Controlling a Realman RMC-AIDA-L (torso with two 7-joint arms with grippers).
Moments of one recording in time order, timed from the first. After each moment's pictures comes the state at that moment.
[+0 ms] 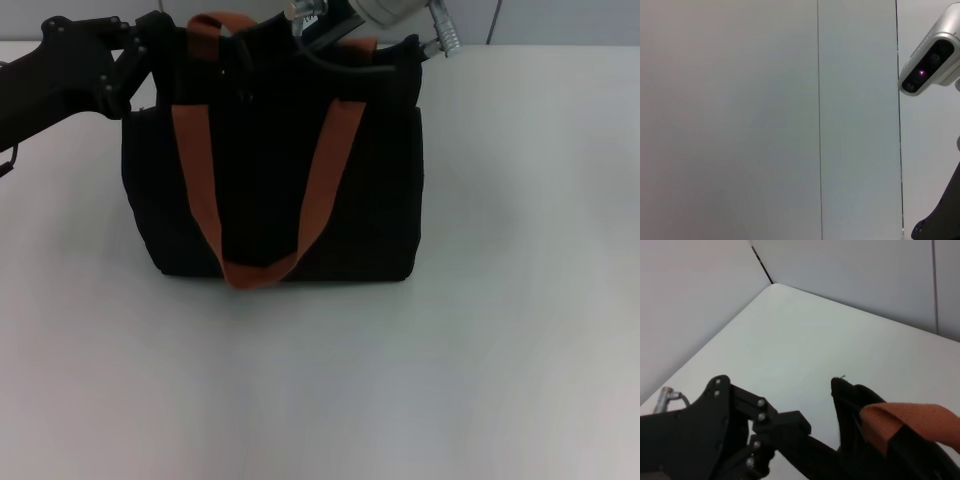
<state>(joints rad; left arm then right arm) -0.49 -2.06 0.58 0.66 1.64 1.54 -1.11 1.10 2.09 -1.42 -1.01 -2.29 -1.23 2.96</state>
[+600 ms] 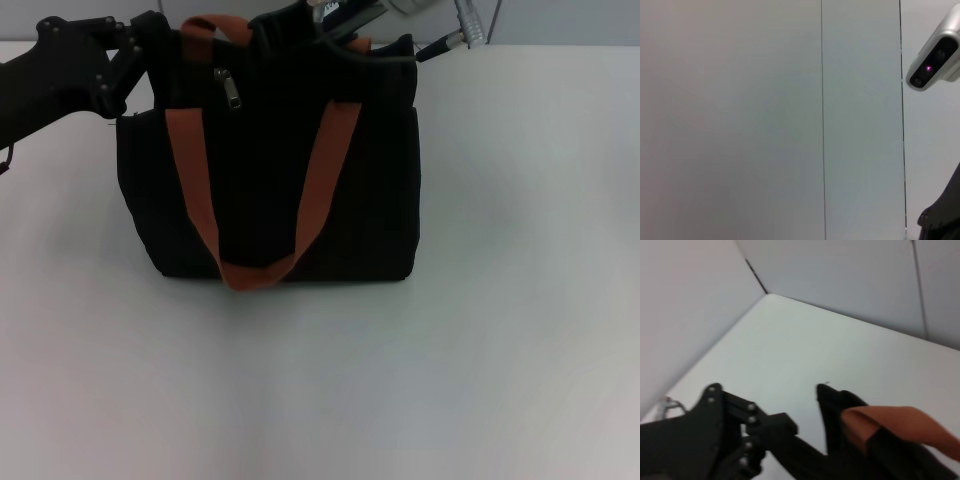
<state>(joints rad) -0.49 -2.05 0.58 0.65 1.64 1.54 -1.11 1.06 2.09 -1.37 -1.07 -2.27 -1.26 2.96</state>
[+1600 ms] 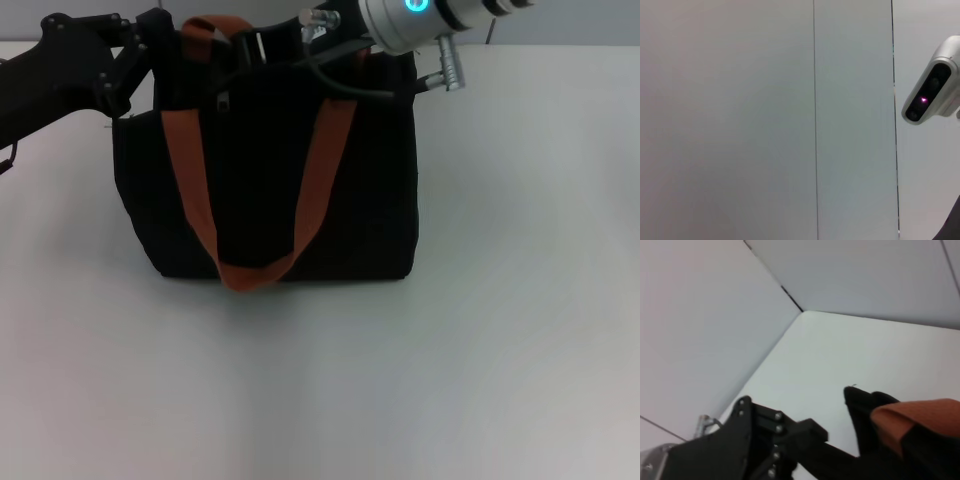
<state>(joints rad) -0.49 -2.05 0.58 0.66 1.64 1.55 -1.12 0.99 2.09 -1.41 -0.95 -2.02 -1.14 2.85</state>
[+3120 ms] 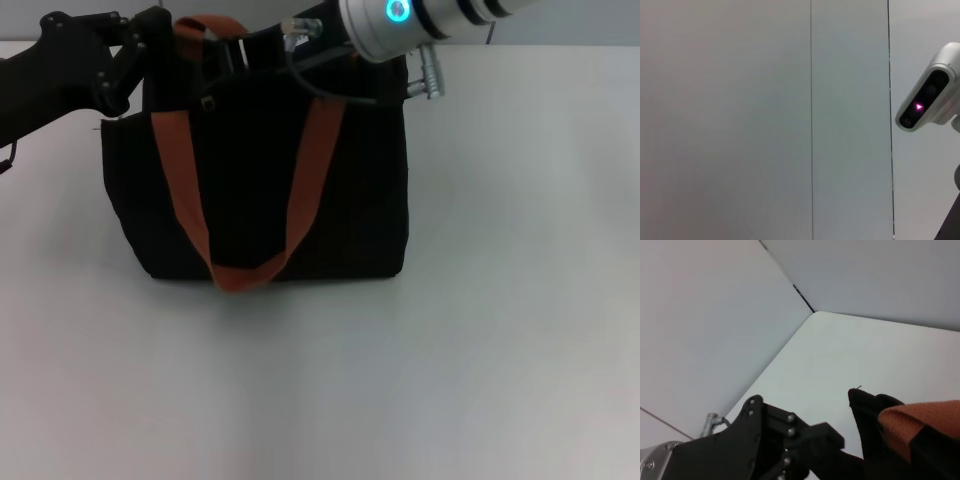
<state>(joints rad) -0.49 -2.05 0.58 0.66 1.63 1.57 -1.13 1.00 2.09 -1.47 -0.94 -1.99 -1.08 2.83</state>
